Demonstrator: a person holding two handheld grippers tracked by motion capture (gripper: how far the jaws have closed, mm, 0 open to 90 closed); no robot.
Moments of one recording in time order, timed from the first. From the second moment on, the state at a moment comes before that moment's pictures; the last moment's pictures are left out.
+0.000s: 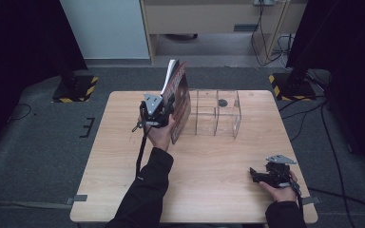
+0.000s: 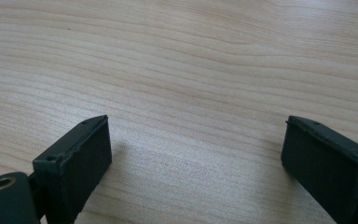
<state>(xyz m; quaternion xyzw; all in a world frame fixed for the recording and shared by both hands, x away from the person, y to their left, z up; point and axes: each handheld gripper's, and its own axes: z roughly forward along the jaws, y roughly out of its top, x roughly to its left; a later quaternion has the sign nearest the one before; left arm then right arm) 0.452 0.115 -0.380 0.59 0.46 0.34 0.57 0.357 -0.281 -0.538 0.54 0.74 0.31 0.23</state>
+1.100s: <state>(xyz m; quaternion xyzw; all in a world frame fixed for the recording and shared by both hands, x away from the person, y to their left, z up) 0.458 0.114 -0.413 0.57 0.49 0.34 0.56 0.357 -0.281 -0.538 0.54 0.74 0.31 0.23</state>
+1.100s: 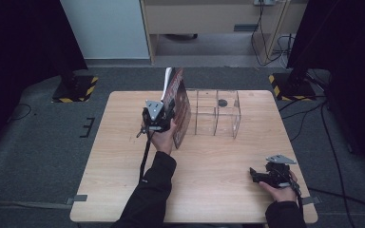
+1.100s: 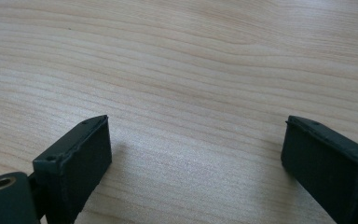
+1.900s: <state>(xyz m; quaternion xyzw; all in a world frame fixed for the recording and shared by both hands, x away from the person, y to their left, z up) 0.451 0.135 -0.401 0.57 0.49 0.30 0.58 0.357 -0.281 -0.538 0.54 0.74 0.31 0.23</state>
